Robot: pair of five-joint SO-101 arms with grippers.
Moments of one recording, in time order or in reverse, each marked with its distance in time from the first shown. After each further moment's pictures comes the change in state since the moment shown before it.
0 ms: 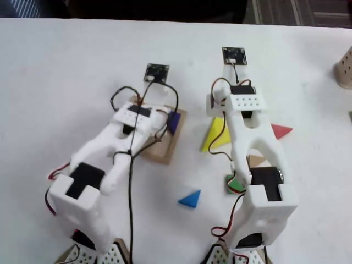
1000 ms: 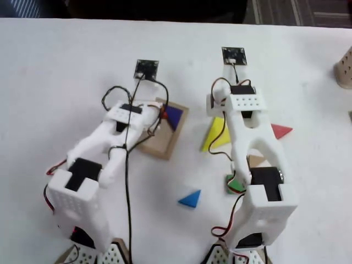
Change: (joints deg) left arm -4.4 2.5 -0.4 -7.6 -1.8; right arm 0.0 0.0 0.0 0.0 0.3
